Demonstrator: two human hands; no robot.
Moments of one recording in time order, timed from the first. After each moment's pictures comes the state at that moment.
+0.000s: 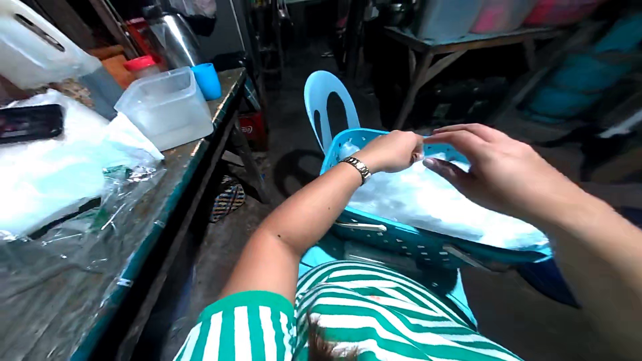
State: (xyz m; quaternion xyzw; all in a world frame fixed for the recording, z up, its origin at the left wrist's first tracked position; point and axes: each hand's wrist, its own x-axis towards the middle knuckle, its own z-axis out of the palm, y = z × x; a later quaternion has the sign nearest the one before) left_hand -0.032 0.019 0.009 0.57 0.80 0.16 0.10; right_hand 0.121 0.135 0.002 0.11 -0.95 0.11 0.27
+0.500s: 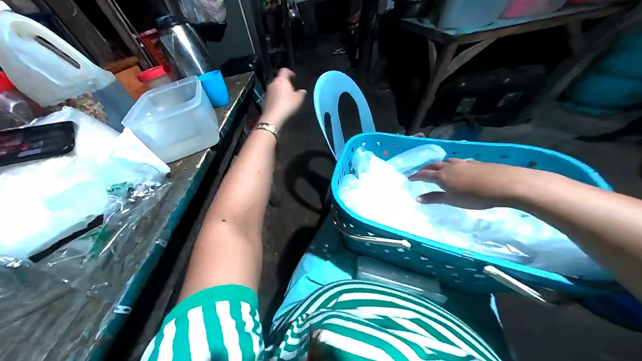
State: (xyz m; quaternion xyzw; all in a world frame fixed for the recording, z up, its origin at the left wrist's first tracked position) left_hand -0.180 -0.111 0.062 0.21 0.92 0.31 -0.12; right_hand 0.035 0.166 -0.034 0.05 -0.99 0.03 -0.12
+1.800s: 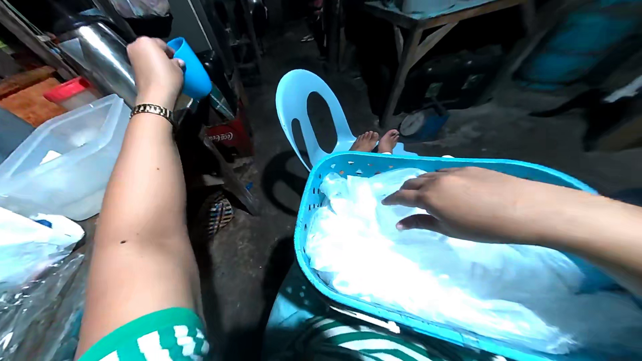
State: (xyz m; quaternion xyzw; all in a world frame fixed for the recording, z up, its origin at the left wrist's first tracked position) left_hand -0.277 -0.152 0.125 0.13 0.95 0.15 -0.26; right_hand 0.038 0.169 -0.003 0.19 -0.98 -0.01 -0.02
